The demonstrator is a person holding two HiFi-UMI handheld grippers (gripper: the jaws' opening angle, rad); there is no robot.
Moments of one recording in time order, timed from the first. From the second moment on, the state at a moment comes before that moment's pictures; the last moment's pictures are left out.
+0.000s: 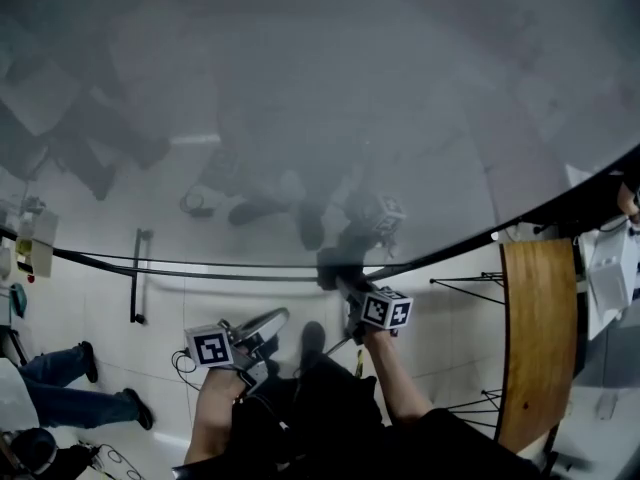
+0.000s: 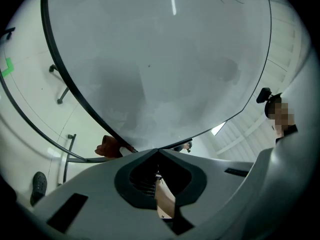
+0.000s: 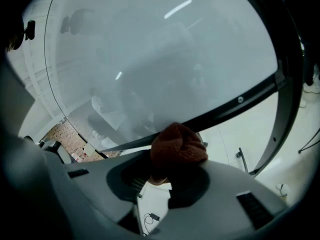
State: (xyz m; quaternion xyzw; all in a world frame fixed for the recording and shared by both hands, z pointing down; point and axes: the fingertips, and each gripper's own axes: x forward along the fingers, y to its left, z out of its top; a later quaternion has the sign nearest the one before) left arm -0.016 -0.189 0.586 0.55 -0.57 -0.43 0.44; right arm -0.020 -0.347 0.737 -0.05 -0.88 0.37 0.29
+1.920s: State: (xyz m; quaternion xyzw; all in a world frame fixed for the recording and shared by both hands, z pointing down) left arm -0.095 0.049 0.593 0.50 -0.59 -0.51 0.37; right arm -0.151 -0.094 0.732 -0.09 -0.87 0.36 0.31
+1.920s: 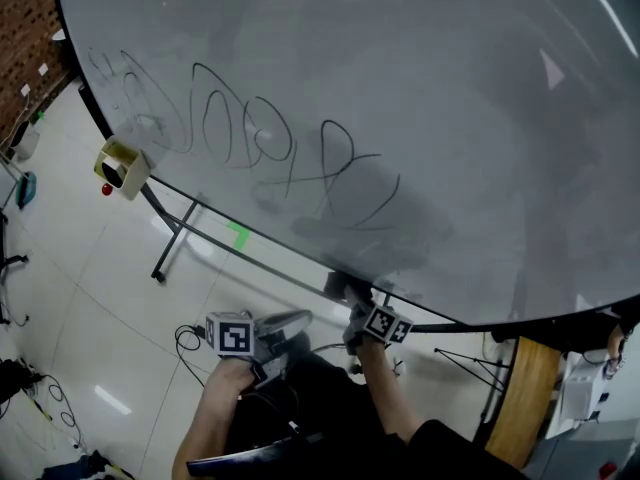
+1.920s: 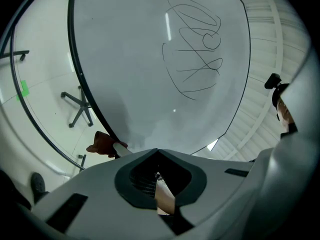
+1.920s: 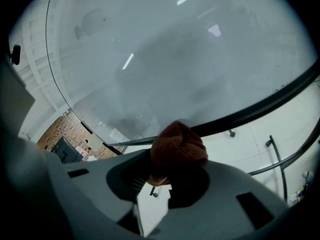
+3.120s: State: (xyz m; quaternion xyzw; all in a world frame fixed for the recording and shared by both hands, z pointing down) left arm -0.186 0.061 0.615 0.47 -0.61 -0.47 0.43; right arm -0.189 -0.018 0.734 -0.16 -0.85 0.38 0.32
